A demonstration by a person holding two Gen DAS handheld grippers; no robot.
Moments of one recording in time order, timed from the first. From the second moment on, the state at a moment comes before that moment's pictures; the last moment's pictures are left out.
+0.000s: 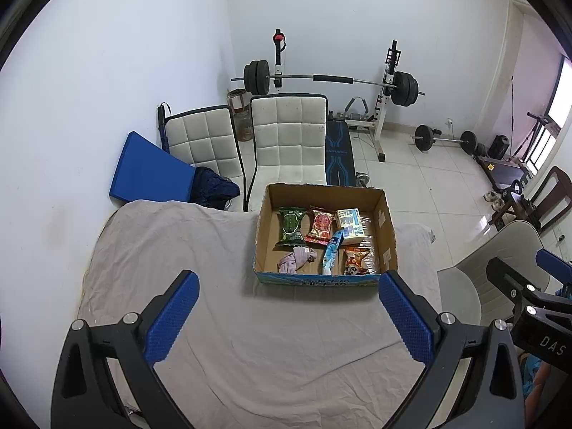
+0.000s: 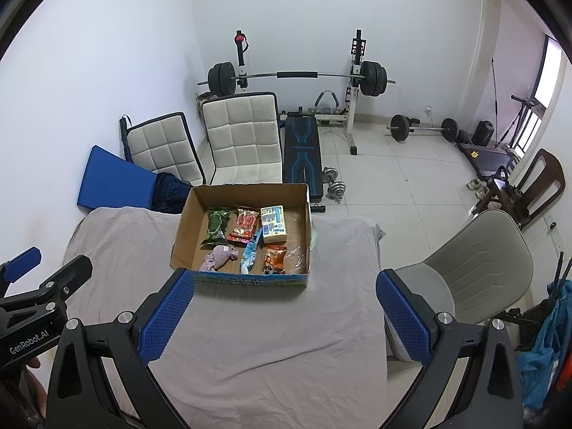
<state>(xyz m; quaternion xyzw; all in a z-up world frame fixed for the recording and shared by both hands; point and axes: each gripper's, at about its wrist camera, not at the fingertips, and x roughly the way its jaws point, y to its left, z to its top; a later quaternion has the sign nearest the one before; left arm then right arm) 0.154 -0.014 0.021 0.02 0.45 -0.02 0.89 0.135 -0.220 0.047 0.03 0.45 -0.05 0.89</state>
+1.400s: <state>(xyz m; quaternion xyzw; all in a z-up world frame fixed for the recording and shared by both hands) 0.156 -0.013 0.027 0.02 0.44 -0.02 0.90 0.138 -0.219 0.053 0.03 0.45 -0.06 0.89</state>
